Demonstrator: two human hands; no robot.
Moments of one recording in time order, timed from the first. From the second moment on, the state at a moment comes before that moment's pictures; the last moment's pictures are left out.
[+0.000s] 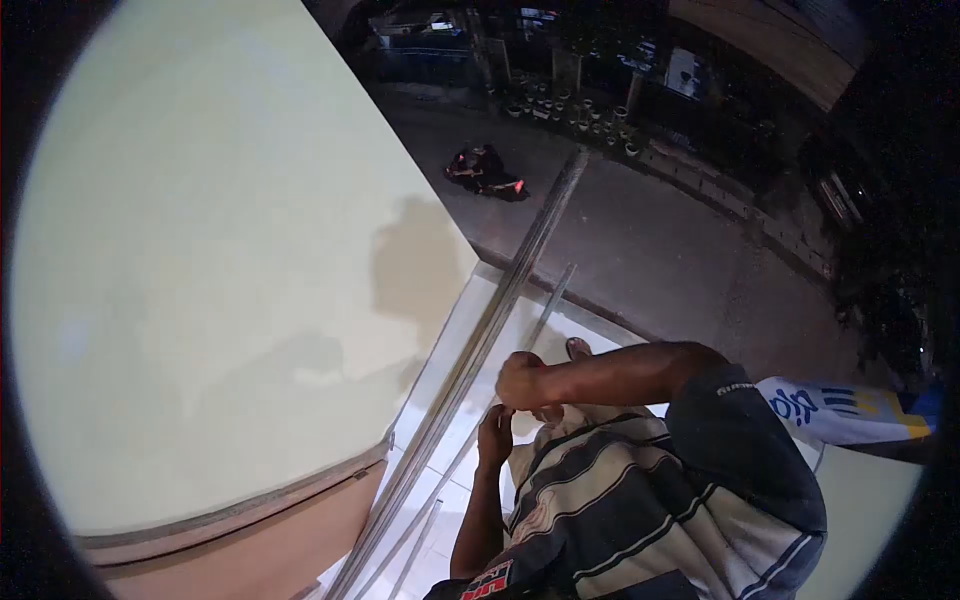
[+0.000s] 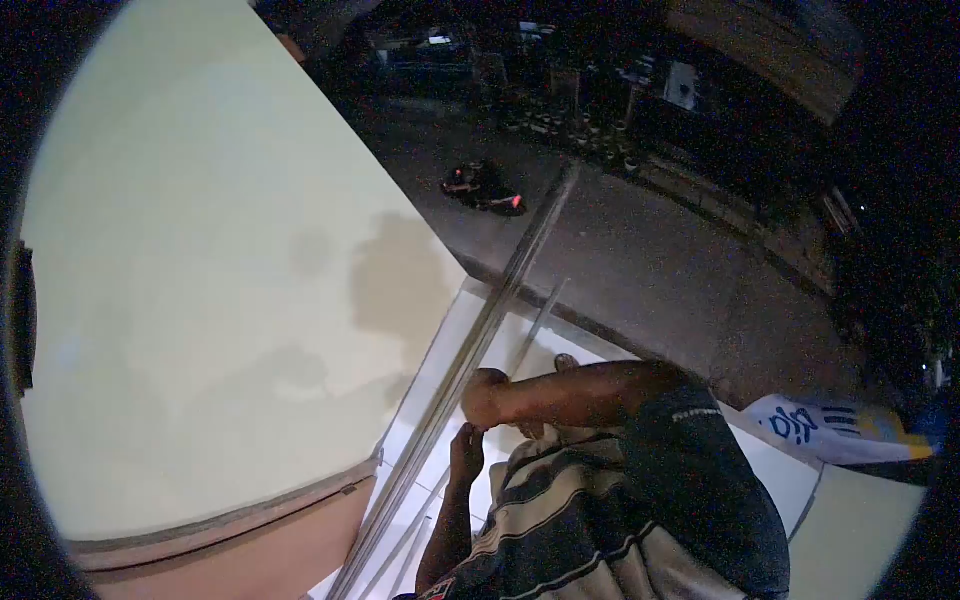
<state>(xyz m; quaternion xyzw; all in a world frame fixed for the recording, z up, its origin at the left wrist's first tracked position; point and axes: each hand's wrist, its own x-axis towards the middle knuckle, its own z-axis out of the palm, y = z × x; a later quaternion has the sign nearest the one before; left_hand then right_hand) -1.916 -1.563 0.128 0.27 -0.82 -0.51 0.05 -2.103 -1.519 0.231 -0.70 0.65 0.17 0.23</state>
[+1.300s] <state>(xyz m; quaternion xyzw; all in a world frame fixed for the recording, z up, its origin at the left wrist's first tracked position) -2.100 -1.412 0.201 0.31 -0.90 -0.31 0.07 -2.305 -1.230 0.085 -0.34 0.73 -0.26 0.53</state>
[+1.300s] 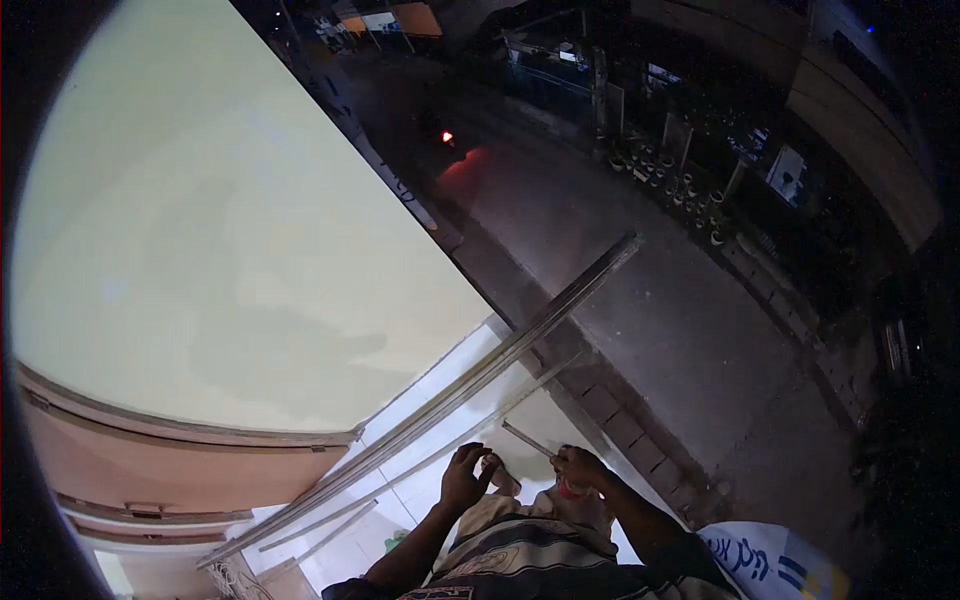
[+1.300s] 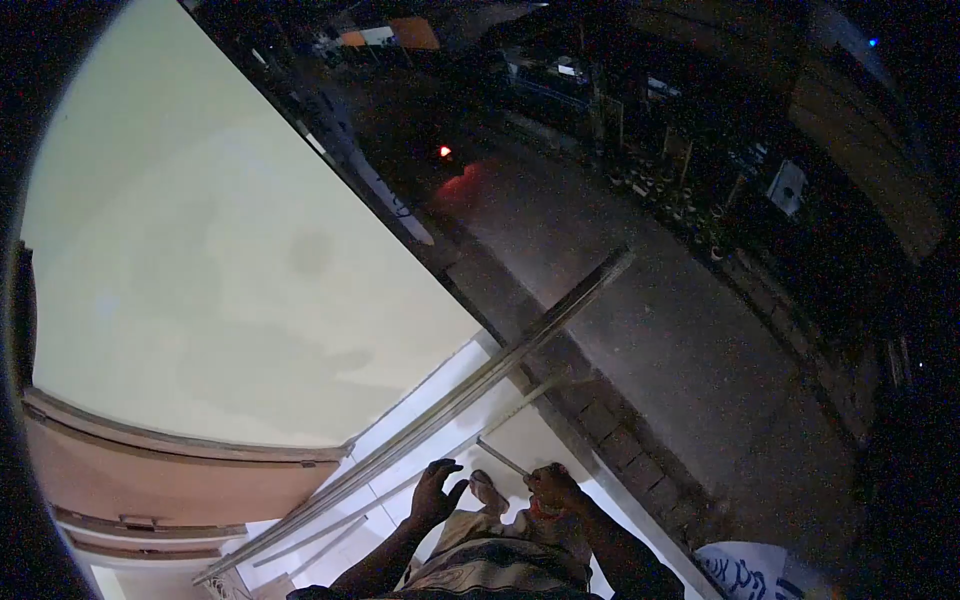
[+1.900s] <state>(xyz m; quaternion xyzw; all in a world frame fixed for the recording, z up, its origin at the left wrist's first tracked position) -2.080 -1.406 0.174 0.36 -0.84 -0.41 -0.02 -2.303 -1.248 0.101 -0.34 0.72 -0.20 0.57</state>
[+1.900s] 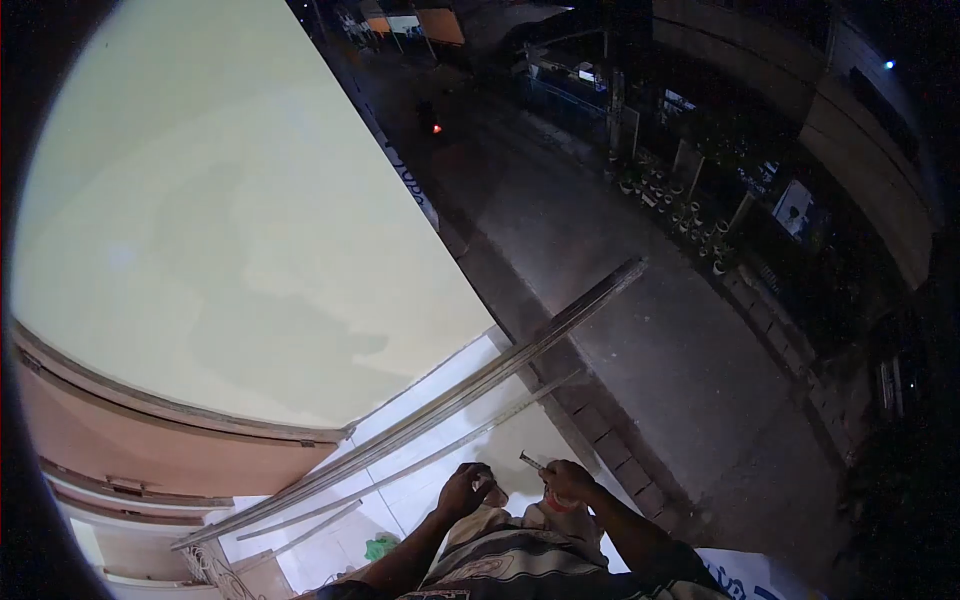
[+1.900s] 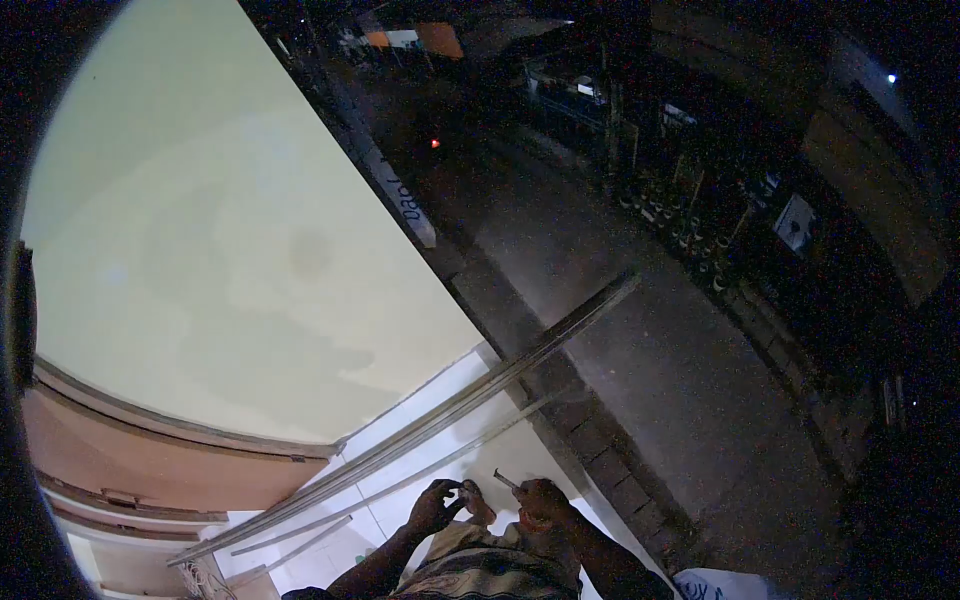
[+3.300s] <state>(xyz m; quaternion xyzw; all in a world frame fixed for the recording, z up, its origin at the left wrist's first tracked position) -1.883 -1.433 0.181 0.62 -0.48 -0.60 0.14 -2.068 -1.459 0.173 -0.25 0.57 -0.29 0.72</state>
